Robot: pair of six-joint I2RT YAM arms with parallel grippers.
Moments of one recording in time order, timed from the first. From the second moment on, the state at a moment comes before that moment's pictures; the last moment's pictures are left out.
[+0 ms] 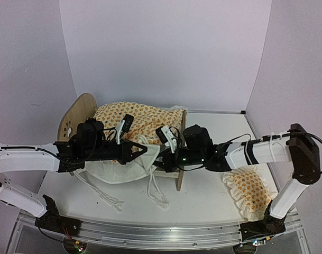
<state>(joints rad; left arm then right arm) -0.91 1.24 0.73 0.23 0.28 -0.47 0.96 1.68 0.93 0.32 -0.36 0.36</state>
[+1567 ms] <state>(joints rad) -0.90 1.26 0.79 0.05 0.15 -0.39 1.04 1.63 1.52 -0.61 0.15 0.18</state>
